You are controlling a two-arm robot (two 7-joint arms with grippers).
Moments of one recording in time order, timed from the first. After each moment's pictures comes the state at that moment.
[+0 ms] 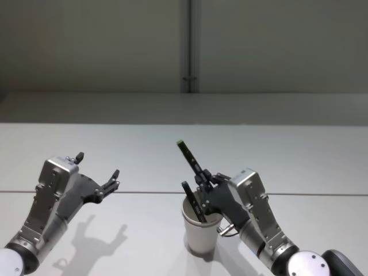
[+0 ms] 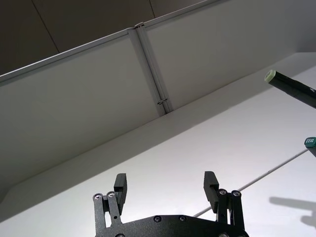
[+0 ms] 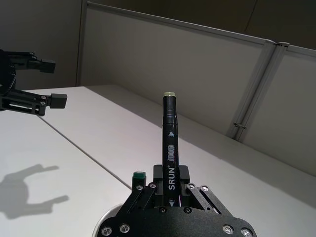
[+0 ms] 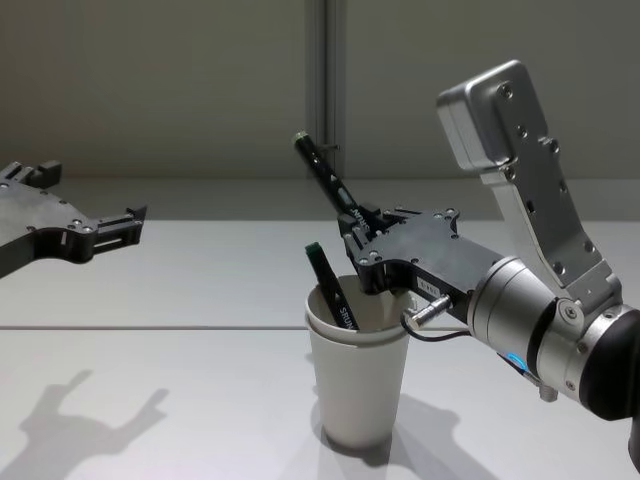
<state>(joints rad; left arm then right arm) -0.20 0.60 0.45 -1.41 -0.25 -0.12 0.03 0.25 0.05 -0.39 -1.19 -0.07 -0.22 0.21</state>
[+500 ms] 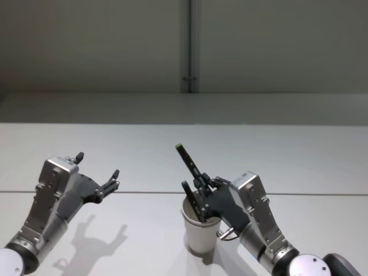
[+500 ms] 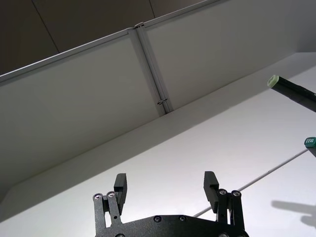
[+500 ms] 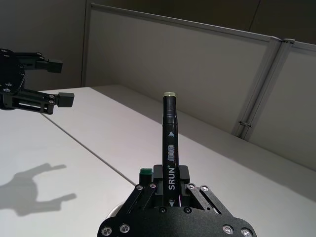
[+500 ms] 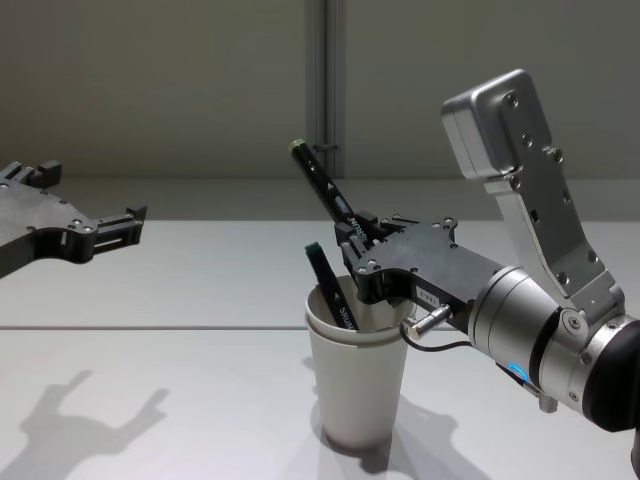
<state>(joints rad) -0.20 0.60 0.45 -1.41 -0.25 -0.12 0.03 0.24 0.05 -0.39 -1.19 -0.05 -0.22 0.23</state>
